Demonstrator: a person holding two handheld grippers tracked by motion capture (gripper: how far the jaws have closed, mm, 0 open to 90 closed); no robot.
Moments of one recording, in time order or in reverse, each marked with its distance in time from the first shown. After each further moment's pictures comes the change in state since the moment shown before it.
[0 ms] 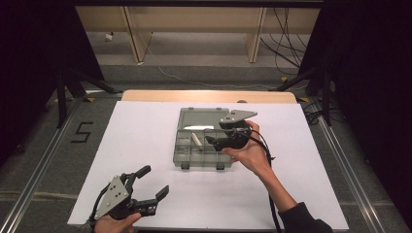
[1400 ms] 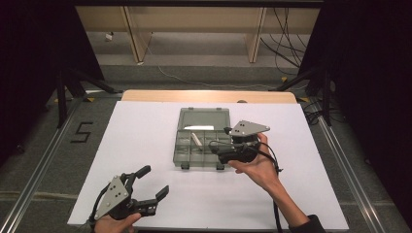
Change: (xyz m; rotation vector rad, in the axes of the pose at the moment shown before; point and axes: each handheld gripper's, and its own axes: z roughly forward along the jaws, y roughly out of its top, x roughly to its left) left arm 0.000 0.000 0.000 0.001 -0.001 0.002; right arm 0.019 -0.019 -0.031 -0.104 0.009 -0.028
